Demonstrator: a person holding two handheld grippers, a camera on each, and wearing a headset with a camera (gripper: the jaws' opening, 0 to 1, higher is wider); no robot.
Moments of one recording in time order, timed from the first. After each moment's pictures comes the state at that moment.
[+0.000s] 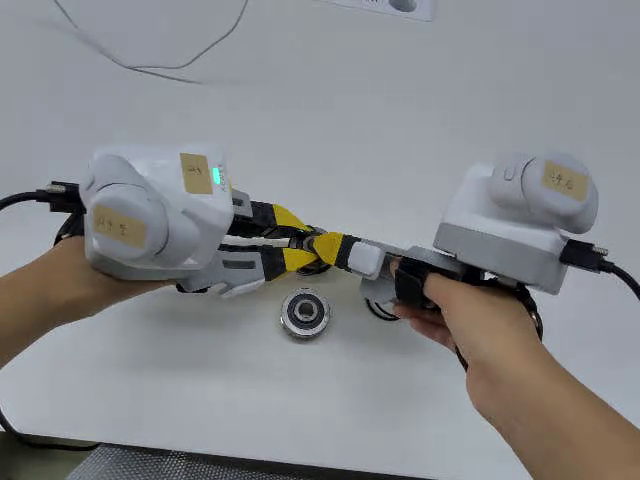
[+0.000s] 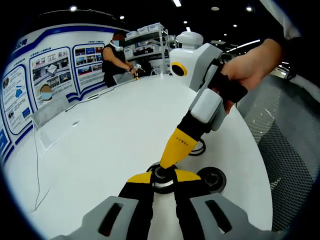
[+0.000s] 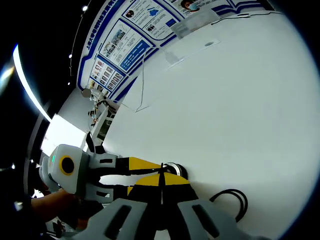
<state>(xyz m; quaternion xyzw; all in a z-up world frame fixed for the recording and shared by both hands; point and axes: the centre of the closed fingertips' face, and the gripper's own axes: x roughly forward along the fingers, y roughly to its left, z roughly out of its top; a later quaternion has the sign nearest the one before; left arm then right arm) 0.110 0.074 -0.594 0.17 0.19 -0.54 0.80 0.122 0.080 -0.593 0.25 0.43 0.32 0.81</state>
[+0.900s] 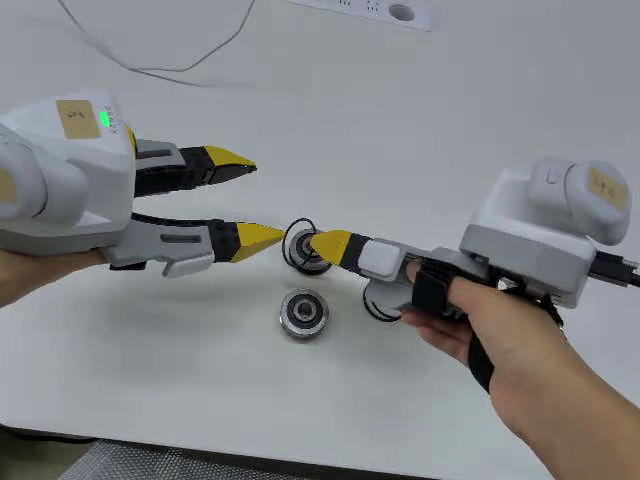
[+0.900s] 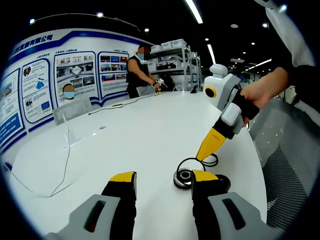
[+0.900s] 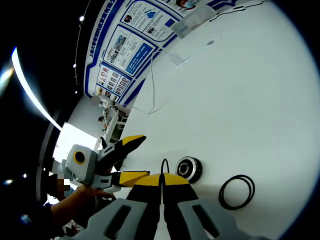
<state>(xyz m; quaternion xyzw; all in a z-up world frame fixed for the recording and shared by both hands) 0.125 0.116 -0.548 0.11 0.14 -0.48 0.86 0.105 0.075 -0.564 0.30 0.43 0.34 0.78</state>
